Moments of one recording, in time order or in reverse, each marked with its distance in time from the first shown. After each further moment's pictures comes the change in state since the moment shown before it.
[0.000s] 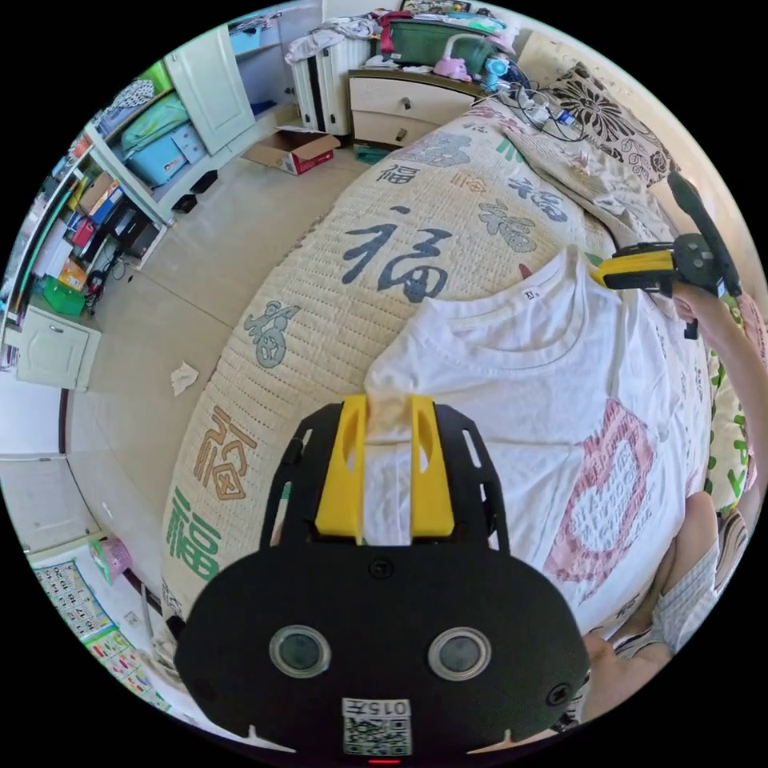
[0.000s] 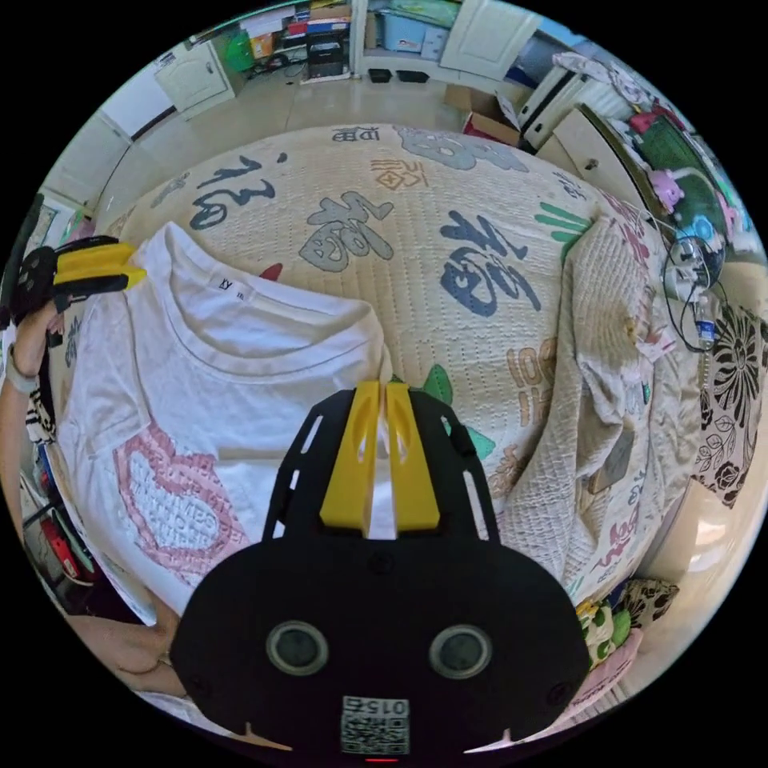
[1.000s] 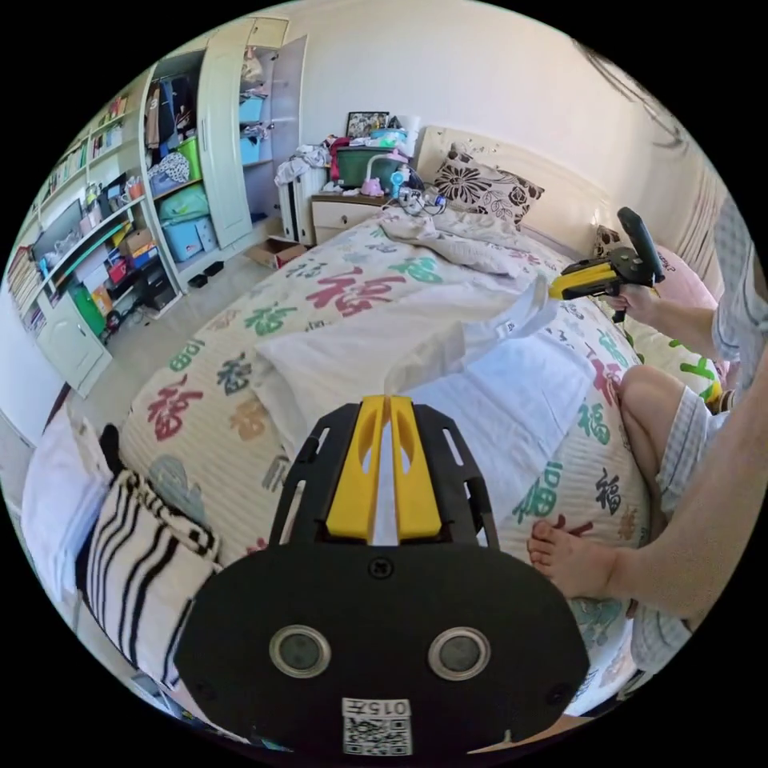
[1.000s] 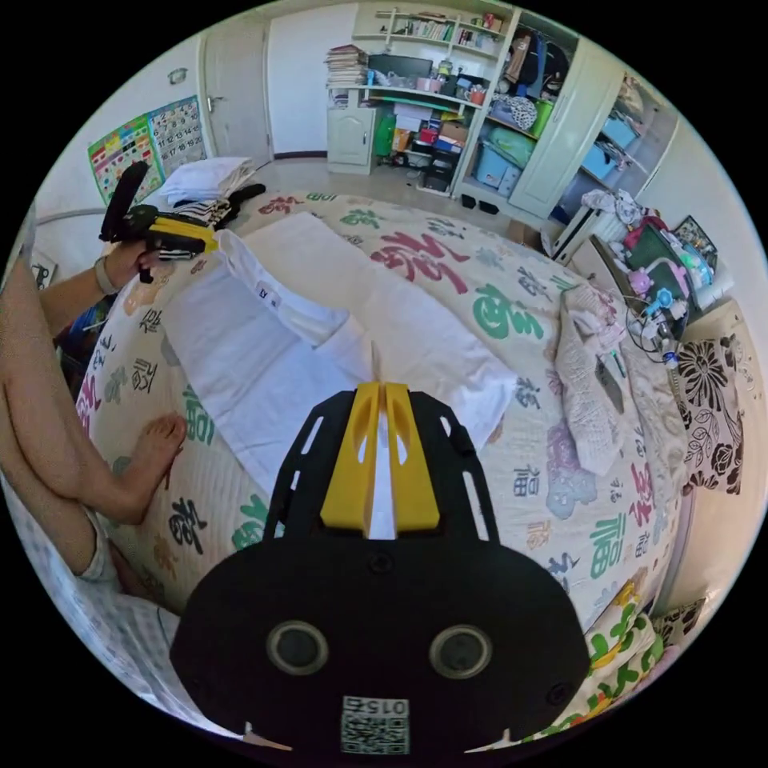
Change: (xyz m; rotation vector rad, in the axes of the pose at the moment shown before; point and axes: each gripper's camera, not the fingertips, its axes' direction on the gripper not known) left arm 0.145 0.416 -0.096 0.453 0.075 0.044; right arm -0.115 0.480 -0.056 0.419 -0.050 -0.266
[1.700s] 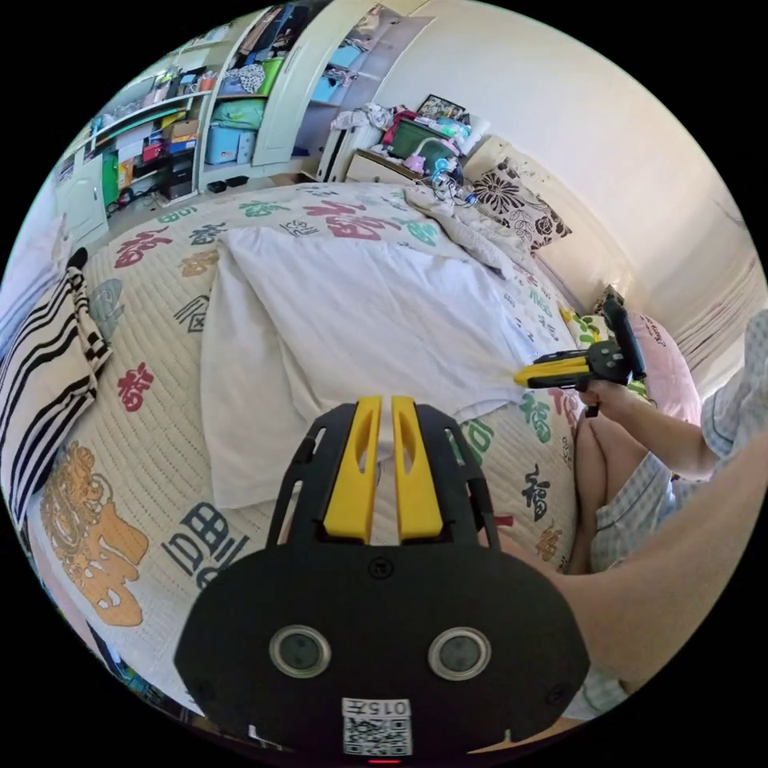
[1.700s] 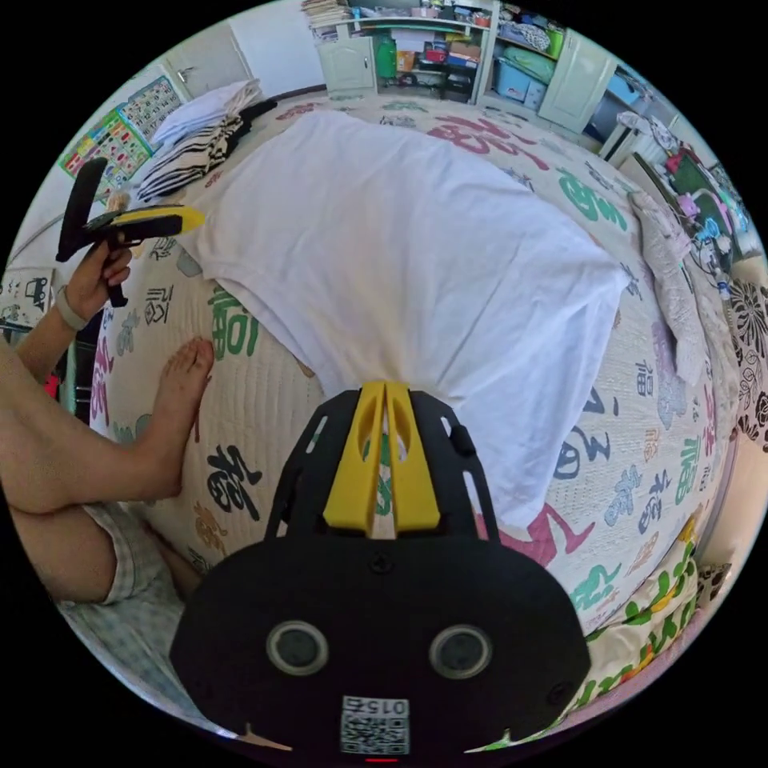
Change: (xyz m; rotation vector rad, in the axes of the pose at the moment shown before) left arm 0.008 0.117 0.001 -0.057 0.176 -0.319; right arm -0.037 0.099 0.071 -0.302 -0.123 0.097
